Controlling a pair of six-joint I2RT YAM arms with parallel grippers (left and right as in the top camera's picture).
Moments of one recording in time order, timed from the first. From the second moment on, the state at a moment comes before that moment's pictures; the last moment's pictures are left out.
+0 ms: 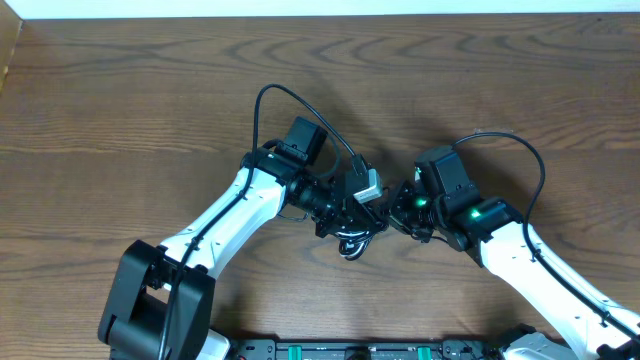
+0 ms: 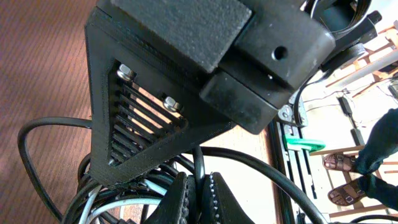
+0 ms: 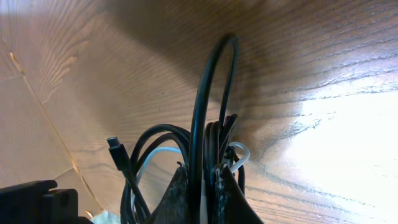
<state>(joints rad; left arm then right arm) -0.49 1.65 1.05 -0.71 1.01 0.74 0.50 1.34 0.77 -0.42 -0.39 1.14</state>
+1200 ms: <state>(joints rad) -0.24 1.65 1.05 -0.62 0.92 0.39 0.50 1.34 0.77 -0.44 -0.32 1.14</state>
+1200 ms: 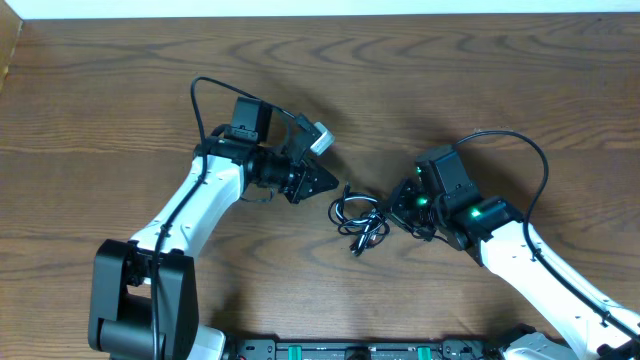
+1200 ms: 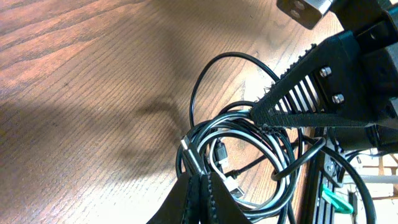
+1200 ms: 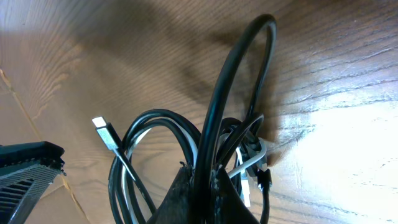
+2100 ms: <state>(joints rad) -0.24 1.65 1.05 -0.61 0.71 0.18 0.50 1.34 0.77 -0.44 -0.32 1.14</state>
